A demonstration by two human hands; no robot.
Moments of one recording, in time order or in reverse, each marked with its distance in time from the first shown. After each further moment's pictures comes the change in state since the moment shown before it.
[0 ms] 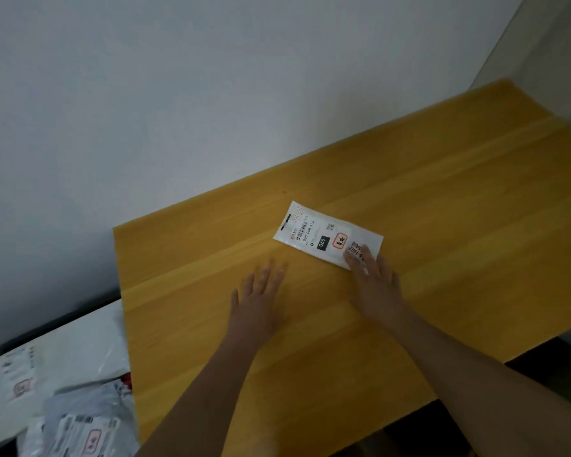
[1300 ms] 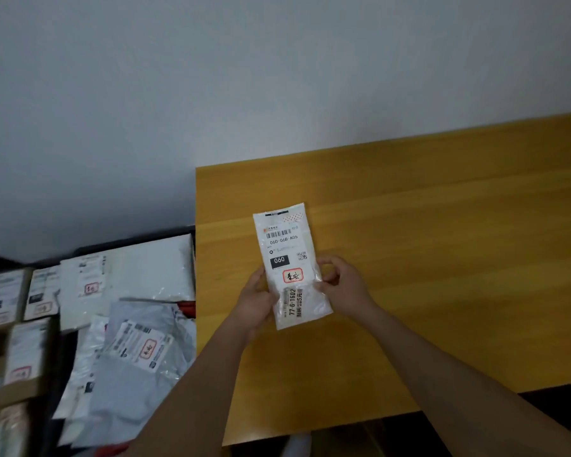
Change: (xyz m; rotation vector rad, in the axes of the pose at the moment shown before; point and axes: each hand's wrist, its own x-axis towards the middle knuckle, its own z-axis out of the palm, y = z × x) left_hand -0.093 -0.096 0.012 -1.544 0.038 -0.486; right_hand -0.051 -0.168 0.041 0.811 -0.103 -0.171
